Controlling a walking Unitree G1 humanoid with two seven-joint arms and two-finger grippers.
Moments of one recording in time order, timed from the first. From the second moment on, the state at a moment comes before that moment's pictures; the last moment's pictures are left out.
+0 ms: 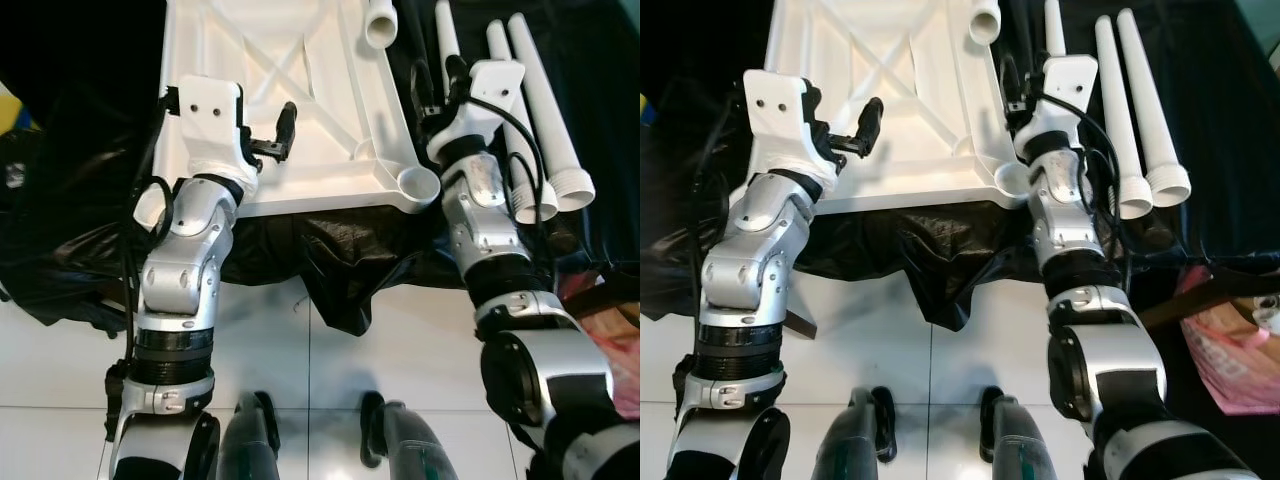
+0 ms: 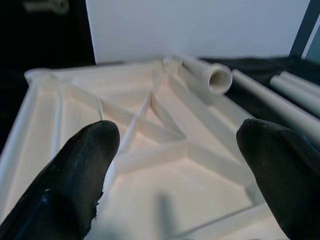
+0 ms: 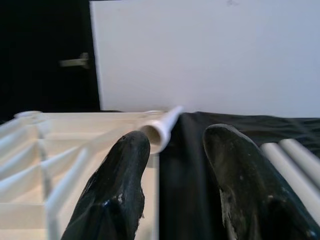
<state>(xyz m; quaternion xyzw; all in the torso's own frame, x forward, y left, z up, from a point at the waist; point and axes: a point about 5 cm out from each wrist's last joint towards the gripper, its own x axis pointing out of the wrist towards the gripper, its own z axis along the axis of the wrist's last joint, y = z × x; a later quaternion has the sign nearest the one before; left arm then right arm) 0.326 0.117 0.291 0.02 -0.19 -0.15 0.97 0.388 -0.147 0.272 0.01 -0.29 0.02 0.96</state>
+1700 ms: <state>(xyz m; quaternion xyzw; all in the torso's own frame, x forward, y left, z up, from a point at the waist) 0.331 0.126 0.269 0.00 -0.18 -0.13 0.97 0.365 -0.133 0.249 0.00 -0.26 0.04 0.96</state>
